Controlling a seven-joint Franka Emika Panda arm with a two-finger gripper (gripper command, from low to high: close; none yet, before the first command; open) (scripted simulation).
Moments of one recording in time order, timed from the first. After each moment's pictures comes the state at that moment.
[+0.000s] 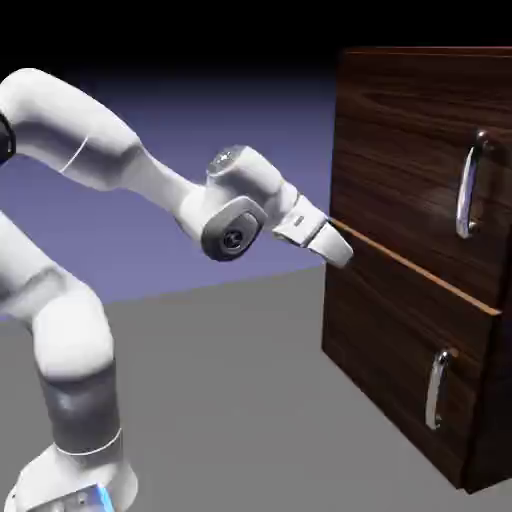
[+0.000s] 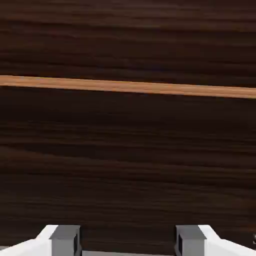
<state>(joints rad) 0.03 -0.58 -0.02 -2.80 -0.05 3.04 0.78</state>
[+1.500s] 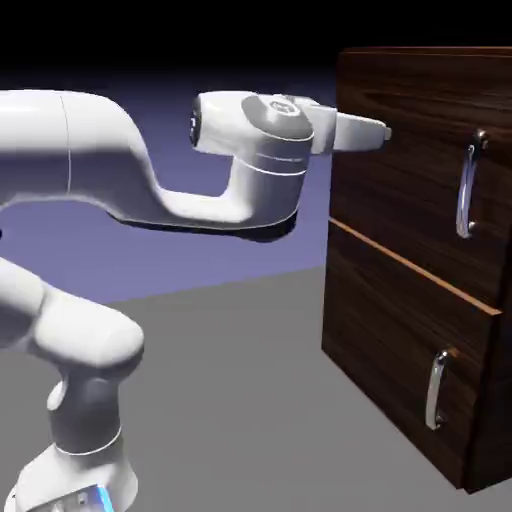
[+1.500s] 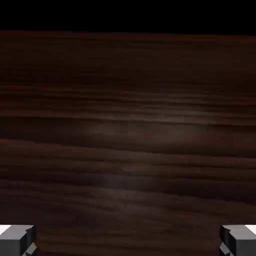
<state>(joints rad) 0.68 -0.83 -0.80 -2.31 -2.01 3.10 2.20</state>
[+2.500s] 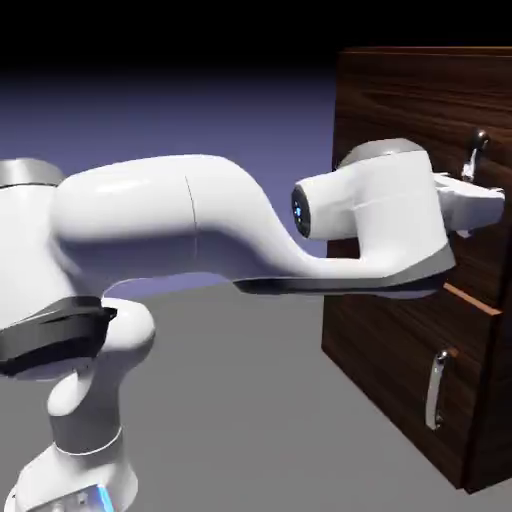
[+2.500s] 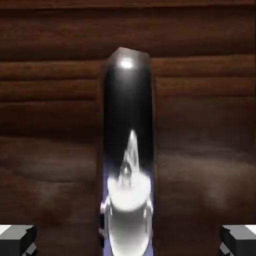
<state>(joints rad) 1.11 -0.90 -1.24 -2.00 -2.90 3.09 2.85</state>
